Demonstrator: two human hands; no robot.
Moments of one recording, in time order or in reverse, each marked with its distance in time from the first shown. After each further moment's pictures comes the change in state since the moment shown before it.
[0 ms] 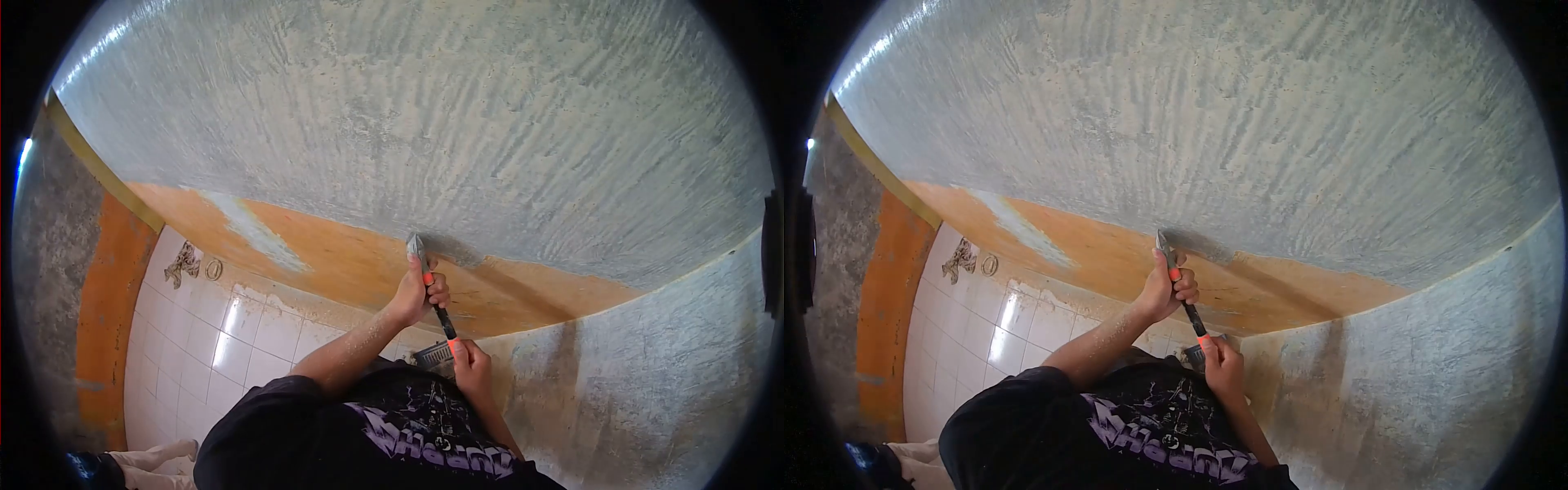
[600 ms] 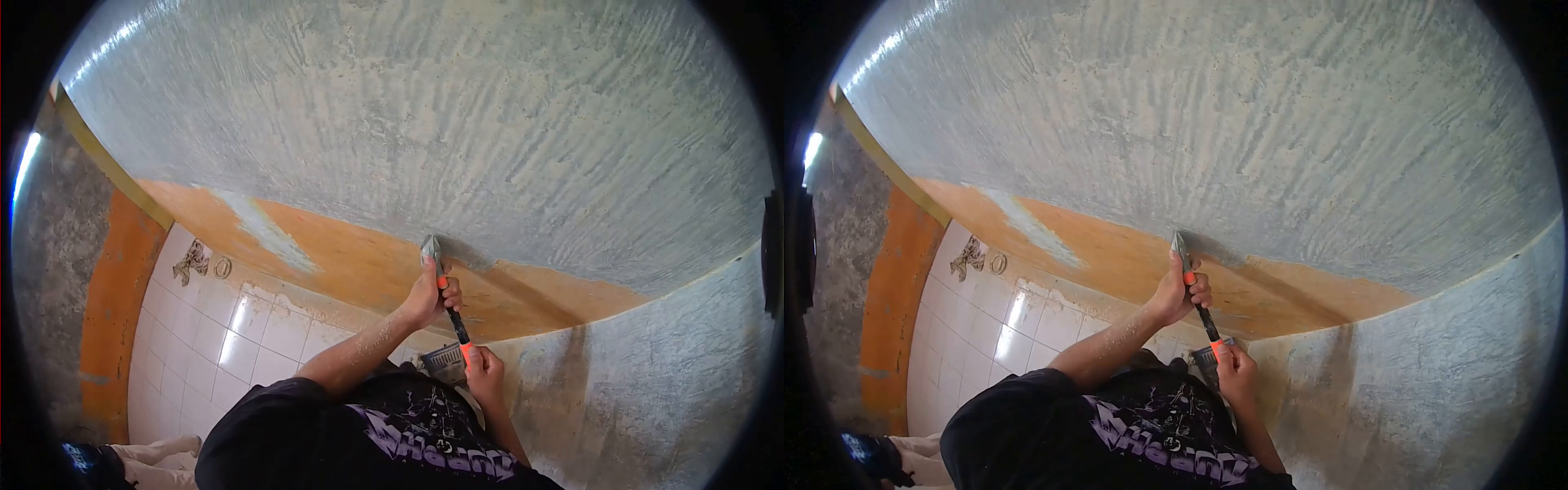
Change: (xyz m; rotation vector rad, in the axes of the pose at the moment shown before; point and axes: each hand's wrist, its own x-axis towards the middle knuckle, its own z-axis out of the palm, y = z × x) left_hand -0.005 0.010 0.007 0.023 0.063 -0.037; right_hand -0.002 -0.005 -0.004 0.136 -0.014 0.109
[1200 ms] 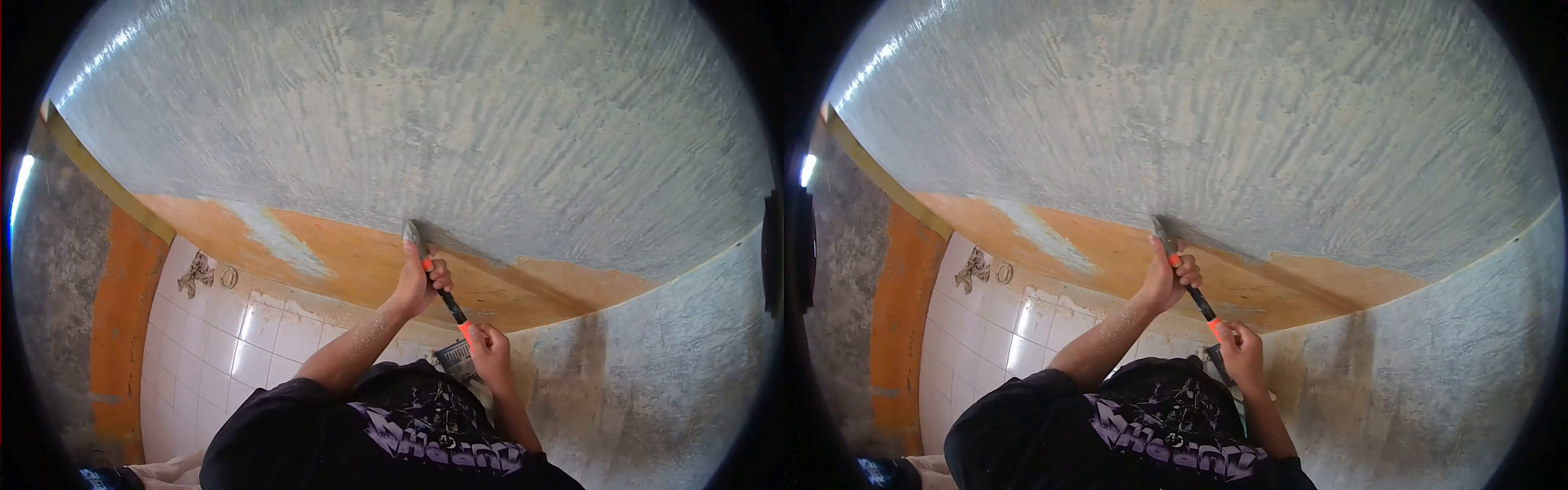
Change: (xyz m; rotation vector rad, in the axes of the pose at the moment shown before) left_hand -0.016 0.057 -0.031 -0.082 0.065 0.071; right_hand 0.012 -0.038 0.054 0.005 -0.026 -0.060
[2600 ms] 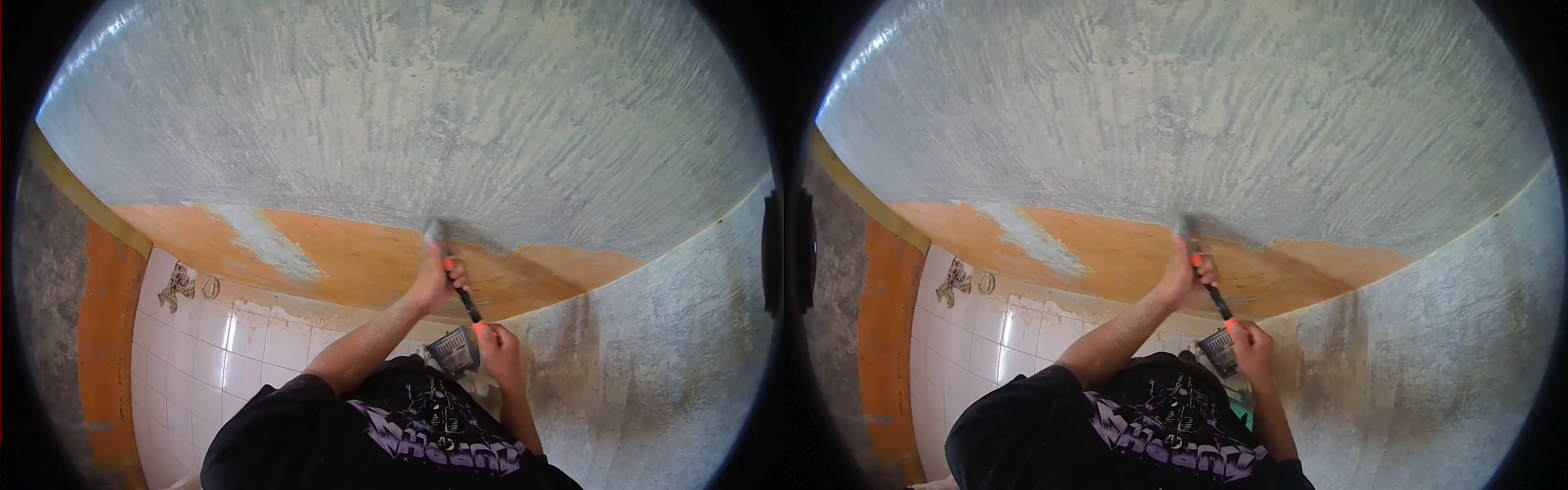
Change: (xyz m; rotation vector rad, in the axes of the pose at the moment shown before) left_hand -0.001 -0.012 -0.006 0.009 -0.197 -0.132; right_hand -0.033 0.009 0.003 -0.063 0.141 0.027
